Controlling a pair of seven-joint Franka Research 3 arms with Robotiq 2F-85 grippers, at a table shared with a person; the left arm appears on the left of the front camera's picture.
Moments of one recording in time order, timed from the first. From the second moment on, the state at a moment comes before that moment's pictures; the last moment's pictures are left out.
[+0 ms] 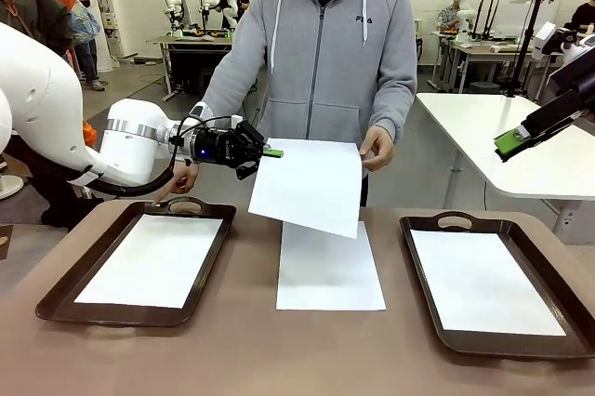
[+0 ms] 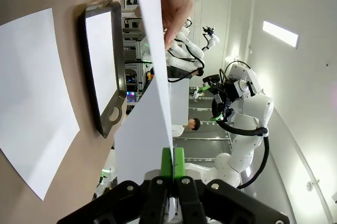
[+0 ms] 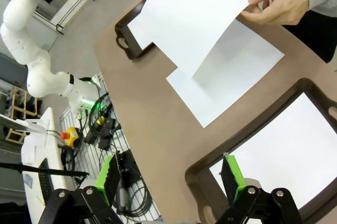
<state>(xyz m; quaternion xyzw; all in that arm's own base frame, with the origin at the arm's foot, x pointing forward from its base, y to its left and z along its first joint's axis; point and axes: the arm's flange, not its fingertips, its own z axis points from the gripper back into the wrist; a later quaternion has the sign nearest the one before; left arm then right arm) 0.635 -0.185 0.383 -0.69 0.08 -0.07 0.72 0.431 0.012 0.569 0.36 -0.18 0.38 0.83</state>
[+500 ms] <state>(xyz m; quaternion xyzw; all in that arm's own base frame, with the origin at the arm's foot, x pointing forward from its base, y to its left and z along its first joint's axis) 0.635 -0.185 0.383 -0.69 0.08 -0.07 0.72 0.431 0.012 0.569 0.36 -0.18 0.38 0.83</state>
